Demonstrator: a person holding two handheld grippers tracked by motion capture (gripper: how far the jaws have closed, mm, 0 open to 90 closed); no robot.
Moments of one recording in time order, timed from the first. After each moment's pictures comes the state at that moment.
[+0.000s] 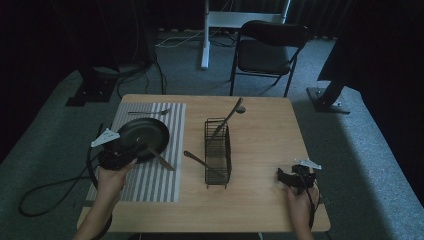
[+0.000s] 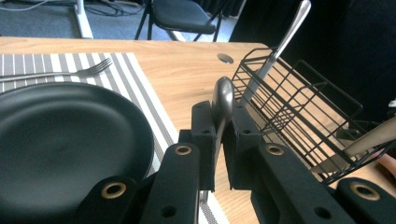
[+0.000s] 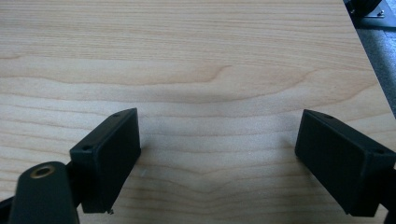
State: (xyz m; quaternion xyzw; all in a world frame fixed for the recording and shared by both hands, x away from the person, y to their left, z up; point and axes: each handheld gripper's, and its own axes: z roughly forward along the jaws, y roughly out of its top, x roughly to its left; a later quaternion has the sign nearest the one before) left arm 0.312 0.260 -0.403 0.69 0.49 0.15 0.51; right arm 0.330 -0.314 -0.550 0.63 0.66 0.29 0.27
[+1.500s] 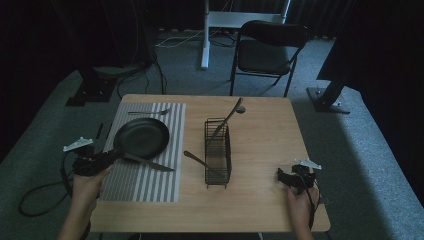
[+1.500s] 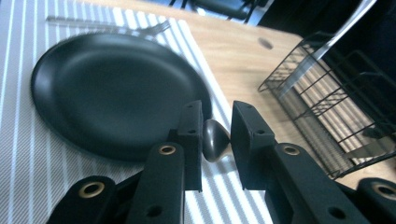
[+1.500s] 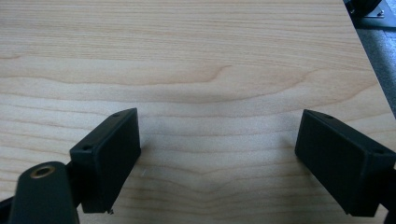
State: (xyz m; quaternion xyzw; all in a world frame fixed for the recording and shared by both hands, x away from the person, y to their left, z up) left arm 0.307 0.333 -0.429 0.67 0.56 0.11 0.48; right arm 0.330 -0.314 -0.550 0.63 0.67 0.29 0.27
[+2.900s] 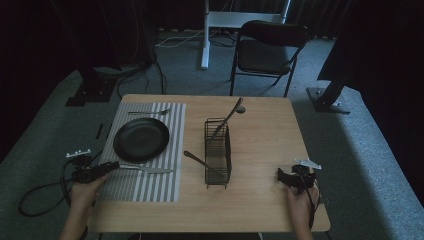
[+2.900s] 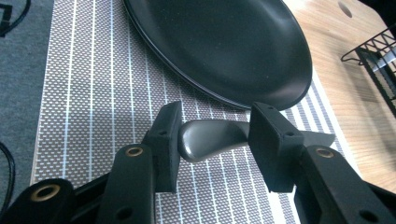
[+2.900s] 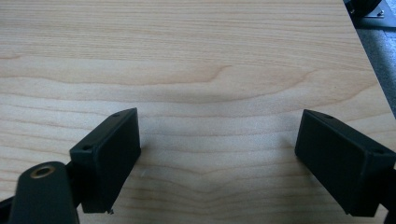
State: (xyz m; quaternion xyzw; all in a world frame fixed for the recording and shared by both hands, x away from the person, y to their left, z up) left arm 0.324 0.375 -0.507 0.64 0.64 0.08 0.41; right arm 0.330 -0.314 -0.550 0.63 0.66 0.29 0.27
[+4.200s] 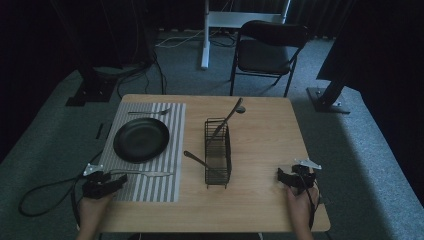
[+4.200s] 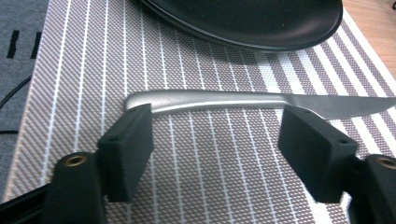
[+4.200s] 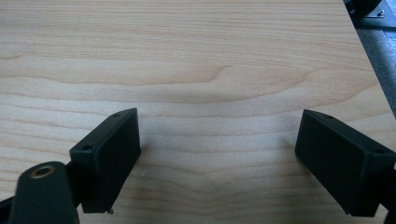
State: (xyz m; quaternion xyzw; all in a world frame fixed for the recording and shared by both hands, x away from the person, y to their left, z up) left arm 0.286 0.336 -0.528 0.67 0.62 0.18 0.36; right arm 0.330 -0.314 -0.550 0.63 0.66 0.29 0.27
